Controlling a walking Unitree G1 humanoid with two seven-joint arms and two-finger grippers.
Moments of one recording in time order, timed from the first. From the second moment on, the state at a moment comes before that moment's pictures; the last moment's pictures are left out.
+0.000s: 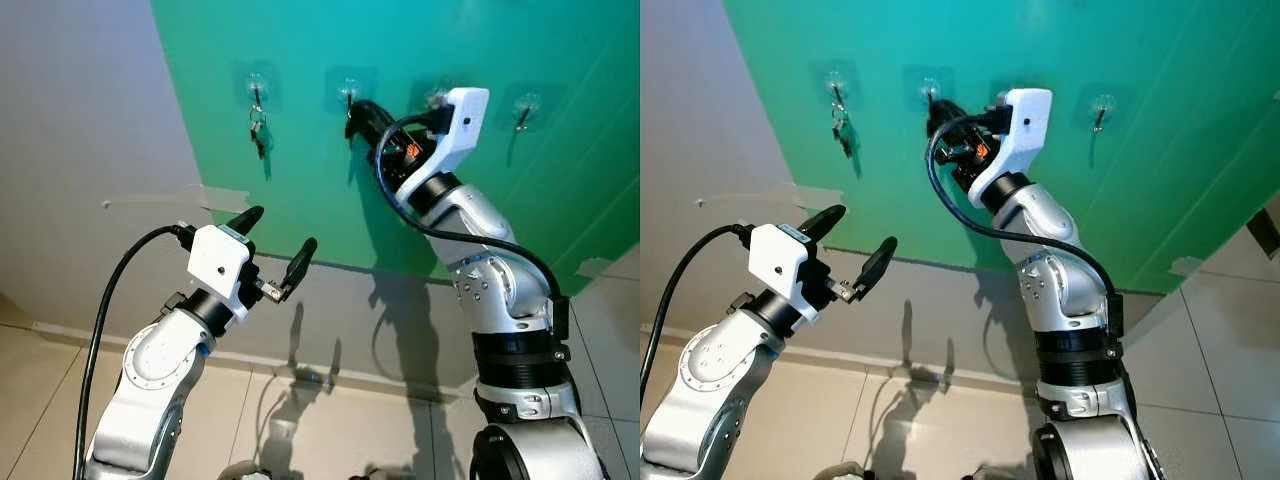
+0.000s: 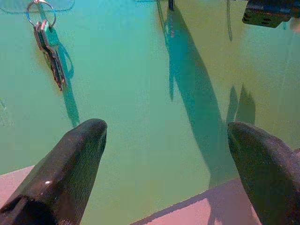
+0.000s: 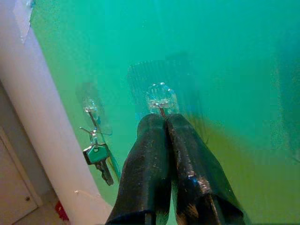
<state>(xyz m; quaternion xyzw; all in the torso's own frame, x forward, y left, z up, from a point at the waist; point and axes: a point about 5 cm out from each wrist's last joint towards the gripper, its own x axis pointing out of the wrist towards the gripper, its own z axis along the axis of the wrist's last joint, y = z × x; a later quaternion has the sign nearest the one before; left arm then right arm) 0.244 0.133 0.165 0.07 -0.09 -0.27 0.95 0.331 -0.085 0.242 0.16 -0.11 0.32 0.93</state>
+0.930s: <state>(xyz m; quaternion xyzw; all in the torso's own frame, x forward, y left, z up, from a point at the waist) 0.245 0.132 0.166 0.07 -0.09 -0.28 0.95 0.326 -0.089 0.237 0.12 -0.09 0.36 0.92</state>
